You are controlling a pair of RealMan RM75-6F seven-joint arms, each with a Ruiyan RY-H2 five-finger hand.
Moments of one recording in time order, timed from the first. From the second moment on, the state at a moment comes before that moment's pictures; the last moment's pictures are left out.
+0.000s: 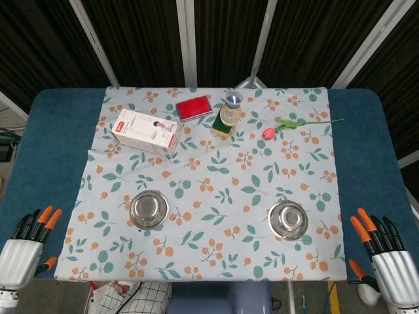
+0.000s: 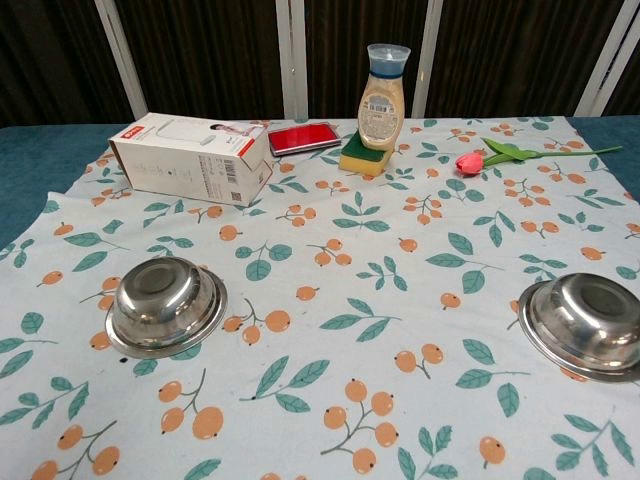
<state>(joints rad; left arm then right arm) 0.04 -1.24 0.07 -1.50 1.72 1.59 0.32 -0.08 -1.10 -0.05 -1.58 -1.84 1.71 -0.09</state>
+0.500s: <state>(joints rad) 0.02 -1.25 0.08 -1.52 1.71 1.54 0.33 -0.07 -1.10 -0.06 -1.58 -1.84 1.70 -0.10</state>
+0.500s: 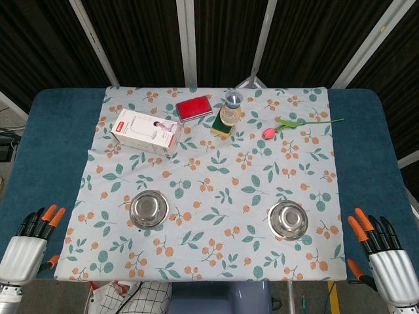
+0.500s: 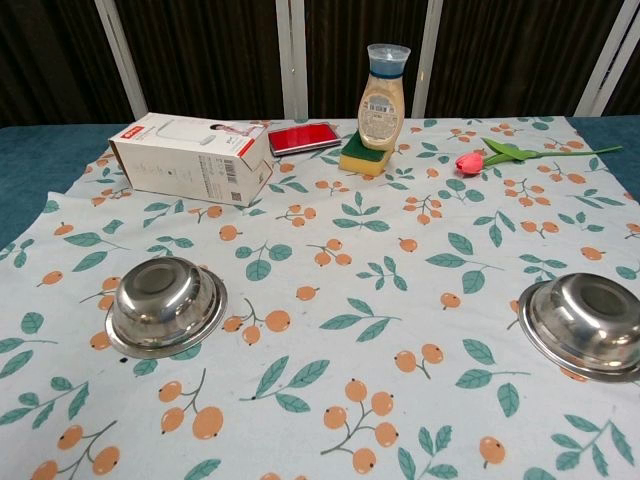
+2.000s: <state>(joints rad) -0.45 -1.54 -0.18 -1.69 1.15 0.95 0.84 -0.01 -1.07 0.00 -1.61 -1.64 1.56 -0.03</state>
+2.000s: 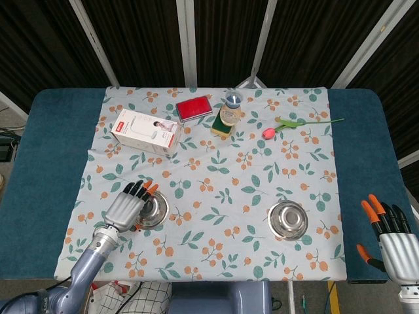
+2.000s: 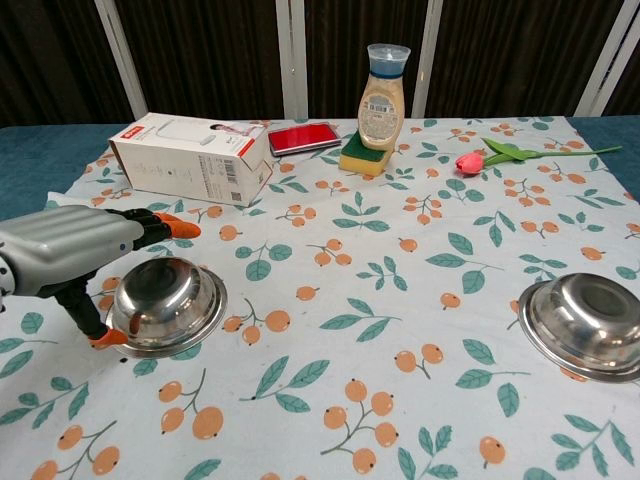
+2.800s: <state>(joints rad) -0.59 -1.60 -0.13 -1.65 1.02 1.02 0.91 -0.01 -1.05 0.01 -1.61 -1.62 1.56 0.00</state>
